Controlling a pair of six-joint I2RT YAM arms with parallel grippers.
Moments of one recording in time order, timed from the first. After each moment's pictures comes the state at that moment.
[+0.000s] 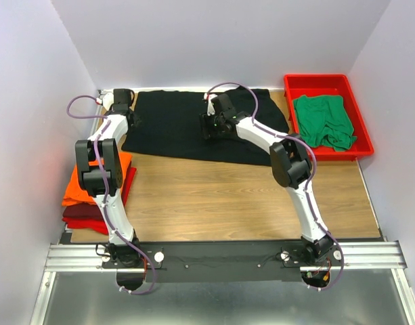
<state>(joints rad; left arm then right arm) 0.07 1.98 1.49 -0.34 -0.21 -0.76 0.58 2.37 1.94 -0.32 -0.12 0.16</state>
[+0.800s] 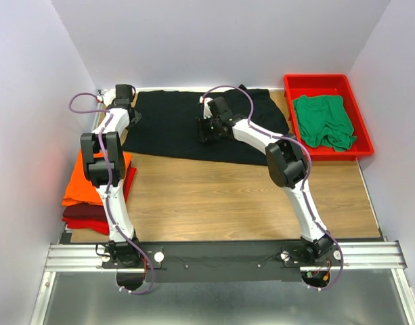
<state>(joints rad) 0.08 2.13 1.67 -0.42 -0.26 -0.80 0.60 2.42 1.97 -0.31 -0.17 0.16</state>
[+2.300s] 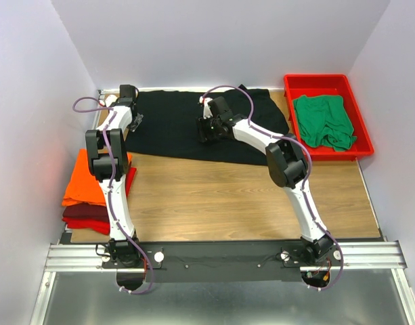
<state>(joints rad) 0.07 2.26 1.81 -0.55 -0.28 -0.90 0.60 2.42 1.97 -0.31 -0.19 0.16</state>
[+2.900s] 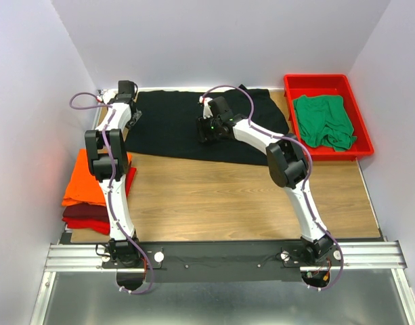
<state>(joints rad) 0.07 2.26 1.86 -0.59 -0.33 -0.90 0.60 2.41 1.96 -0.30 -0.20 0.16</state>
